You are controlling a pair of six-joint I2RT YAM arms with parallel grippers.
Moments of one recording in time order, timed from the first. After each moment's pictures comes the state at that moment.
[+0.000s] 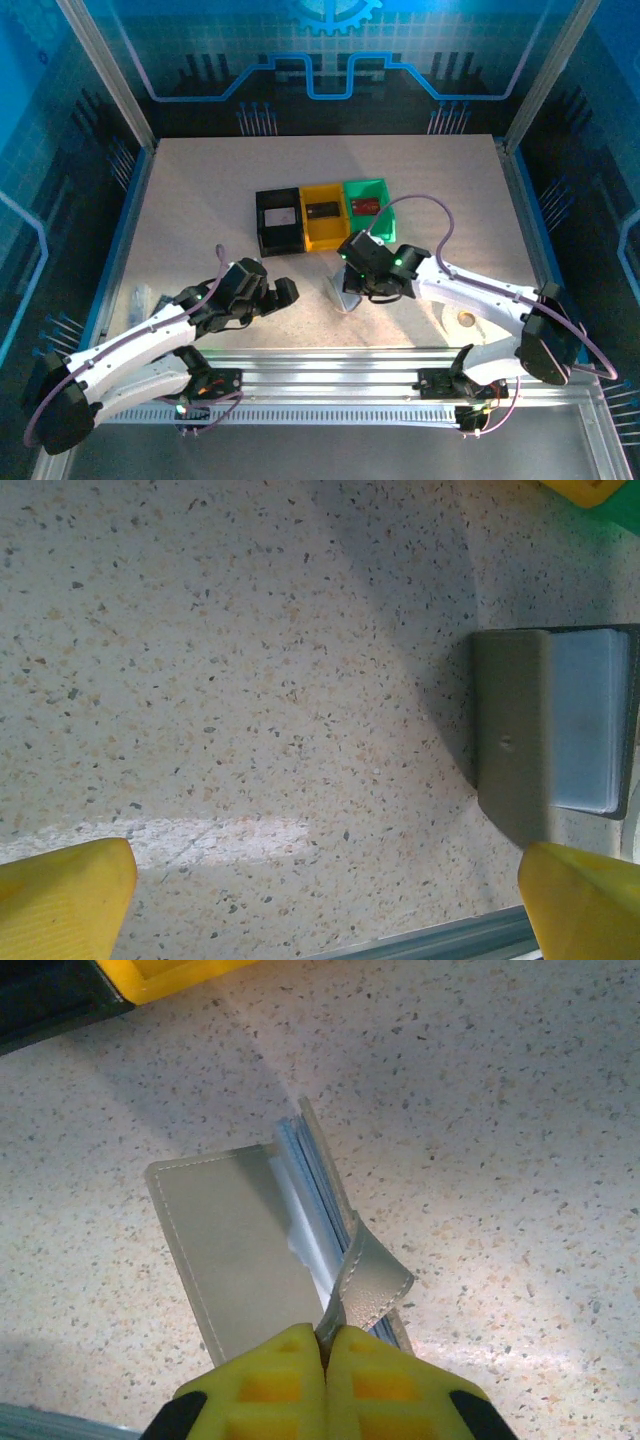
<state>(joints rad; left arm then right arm) -0.71 0.91 0.53 -0.55 0.03 -1.09 0.91 1.37 1.00 -0.75 0.13 0.99</state>
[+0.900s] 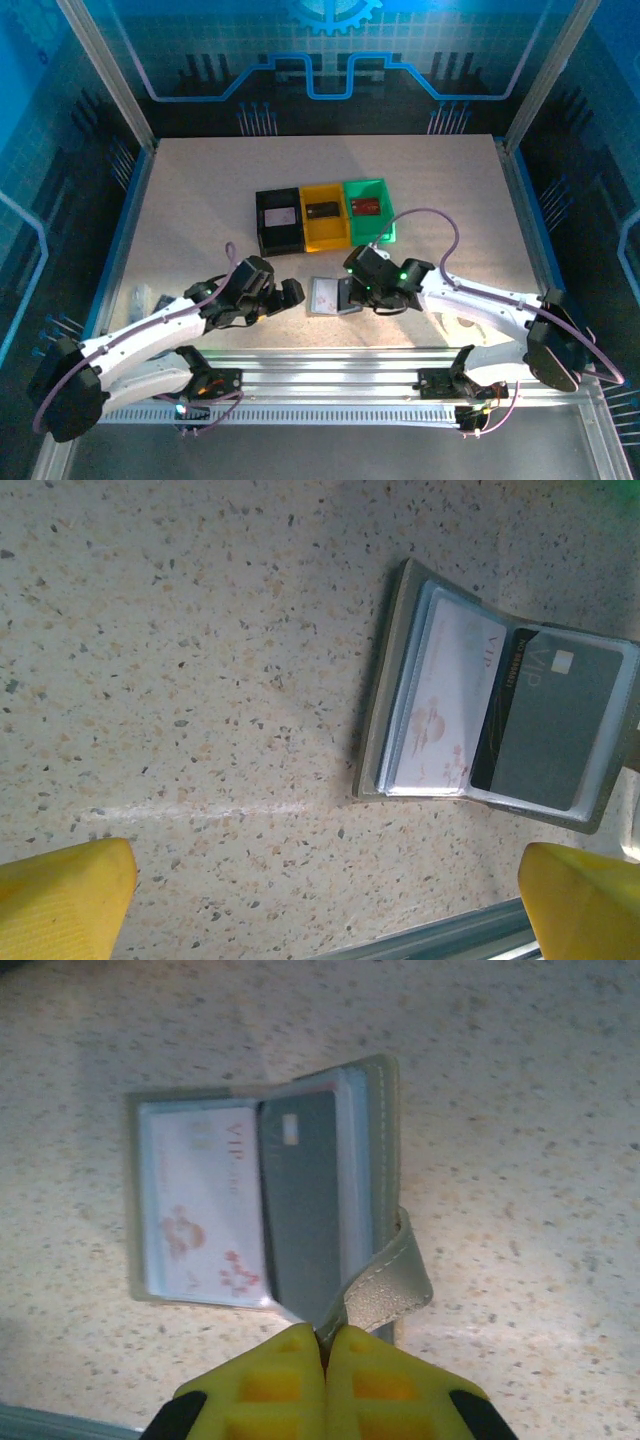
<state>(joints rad) -0.71 1.01 0.54 -0.49 0.09 -1.08 0.91 1.31 0.84 -0.67 0.12 1.05</state>
